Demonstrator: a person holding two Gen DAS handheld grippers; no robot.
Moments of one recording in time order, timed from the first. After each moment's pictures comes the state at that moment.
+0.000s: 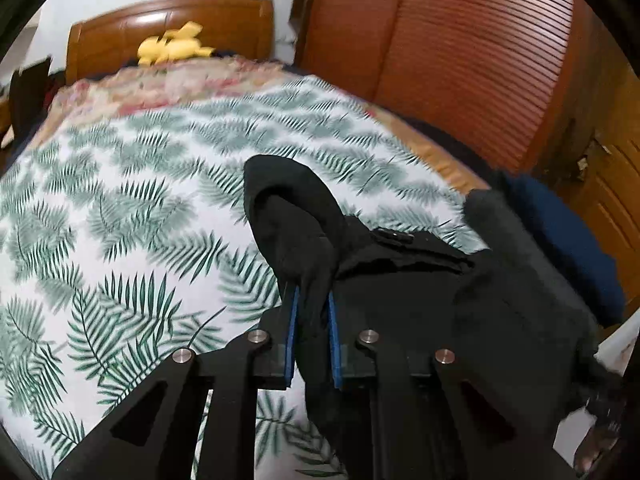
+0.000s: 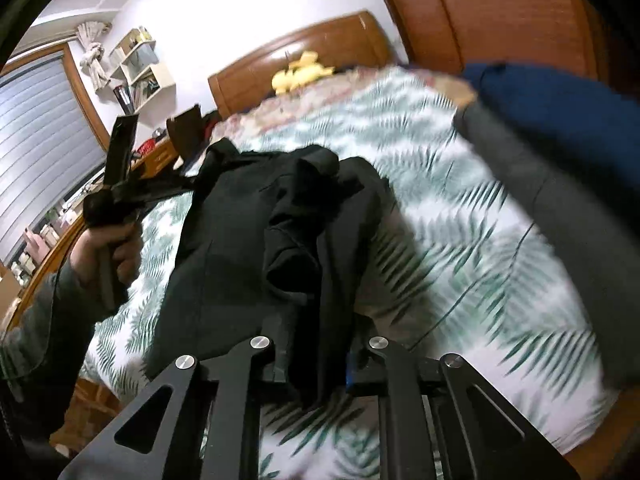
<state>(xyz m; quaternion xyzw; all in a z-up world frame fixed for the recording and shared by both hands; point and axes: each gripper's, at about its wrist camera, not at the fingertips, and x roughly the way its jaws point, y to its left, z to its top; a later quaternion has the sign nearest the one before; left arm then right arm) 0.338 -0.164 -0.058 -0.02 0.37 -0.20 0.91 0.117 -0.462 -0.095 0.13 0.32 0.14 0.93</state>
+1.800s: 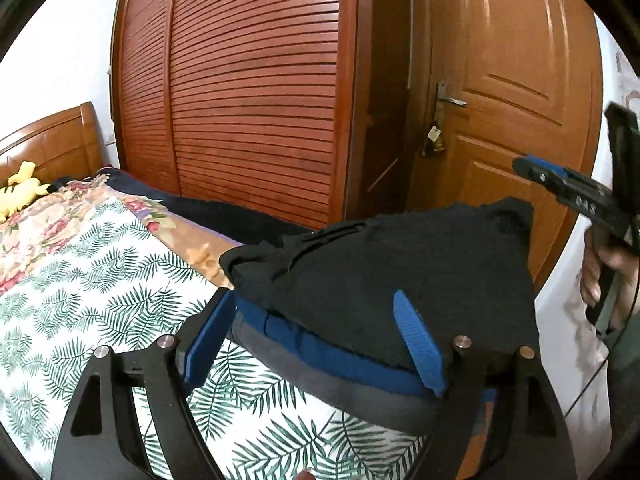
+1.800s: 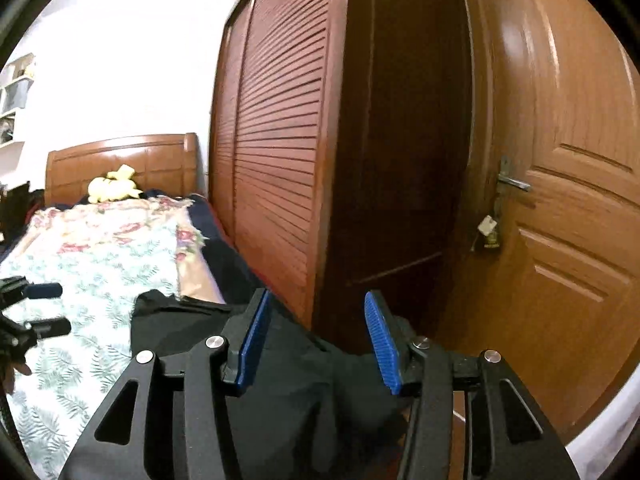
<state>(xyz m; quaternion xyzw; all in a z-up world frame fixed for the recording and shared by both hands) 0.296 -0.431 0.061 0.09 0.24 -0.43 0.87 0.076 -0.597 0.114 -0.01 0.15 -0.23 0.96</state>
